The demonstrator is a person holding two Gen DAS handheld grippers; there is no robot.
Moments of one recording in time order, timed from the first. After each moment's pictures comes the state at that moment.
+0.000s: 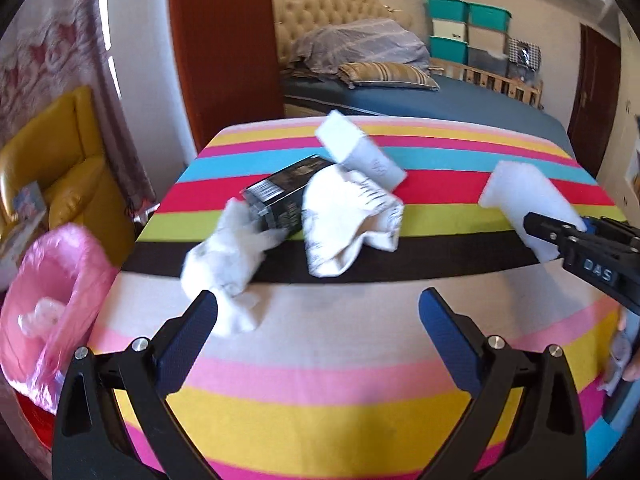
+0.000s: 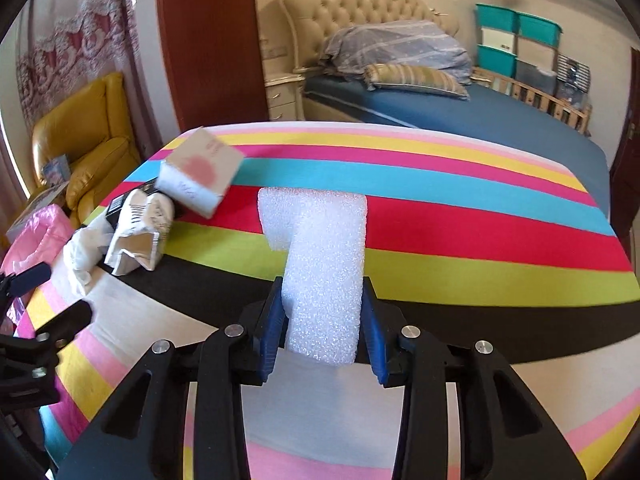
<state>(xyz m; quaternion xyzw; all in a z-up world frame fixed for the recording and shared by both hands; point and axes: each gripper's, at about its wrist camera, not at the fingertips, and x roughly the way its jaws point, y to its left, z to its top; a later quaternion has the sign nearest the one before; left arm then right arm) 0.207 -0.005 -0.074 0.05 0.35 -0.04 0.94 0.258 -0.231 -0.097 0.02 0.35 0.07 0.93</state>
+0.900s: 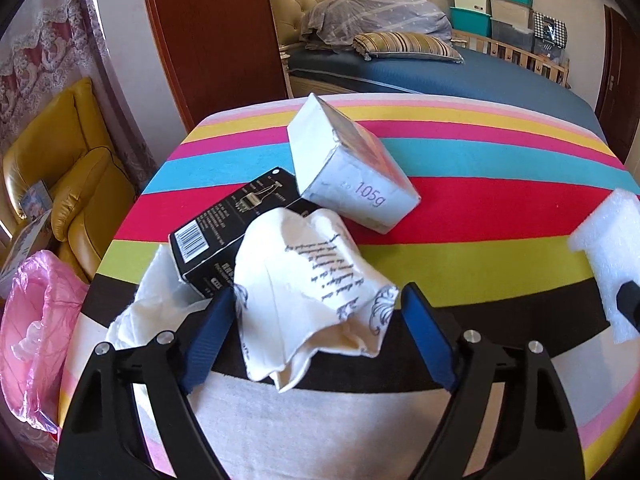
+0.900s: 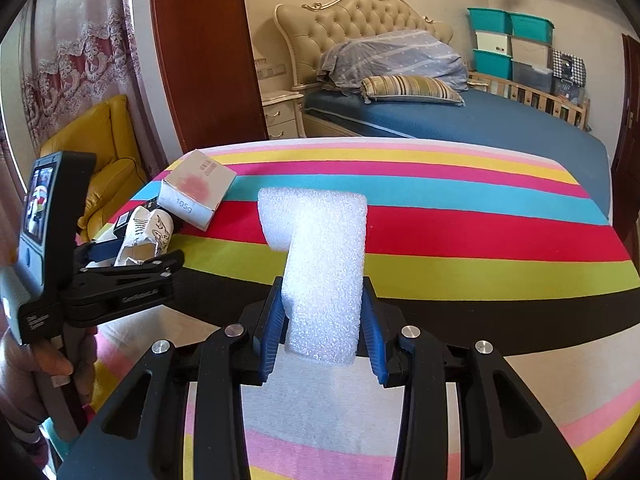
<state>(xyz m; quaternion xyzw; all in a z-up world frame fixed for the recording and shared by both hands) 0.292 -0.041 -0.090 0.06 0.40 0.01 0.91 0.245 -0.260 -0.093 0.04 0.33 0.09 0.94</state>
